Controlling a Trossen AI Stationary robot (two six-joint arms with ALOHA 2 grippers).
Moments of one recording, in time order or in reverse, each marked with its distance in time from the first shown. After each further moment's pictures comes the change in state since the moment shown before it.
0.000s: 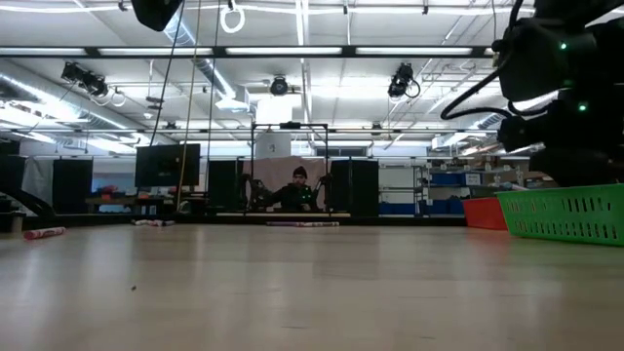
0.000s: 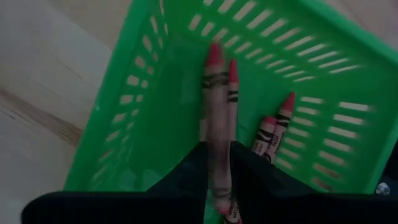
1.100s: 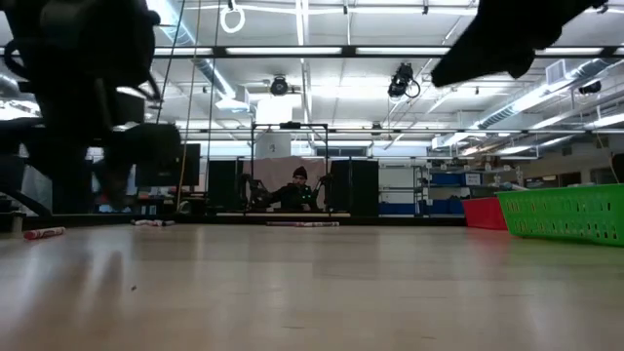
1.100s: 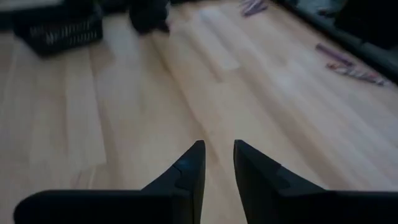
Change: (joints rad) left arm 0.281 0.002 -0.212 -1.003 0.385 -1.364; right arm 0.333 0.014 0.208 0.647 0.557 -0.522
